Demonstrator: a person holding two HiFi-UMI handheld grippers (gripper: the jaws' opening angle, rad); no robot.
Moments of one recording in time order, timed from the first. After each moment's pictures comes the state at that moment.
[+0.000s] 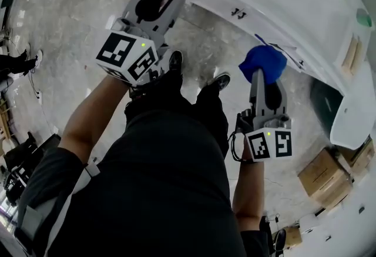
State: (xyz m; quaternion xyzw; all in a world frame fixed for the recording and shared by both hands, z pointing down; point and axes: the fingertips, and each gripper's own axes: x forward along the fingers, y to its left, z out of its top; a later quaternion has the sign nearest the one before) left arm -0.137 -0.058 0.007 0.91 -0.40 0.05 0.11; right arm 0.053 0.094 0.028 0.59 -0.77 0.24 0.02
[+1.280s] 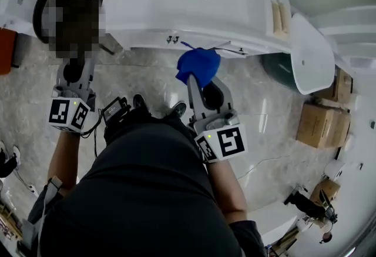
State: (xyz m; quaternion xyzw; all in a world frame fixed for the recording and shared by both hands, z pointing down) left arm -0.233 -0.088 -0.018 0.94 -0.34 0.05 0.07; right arm -0.016 0.073 -0.068 0.67 -0.73 0.11 0.03
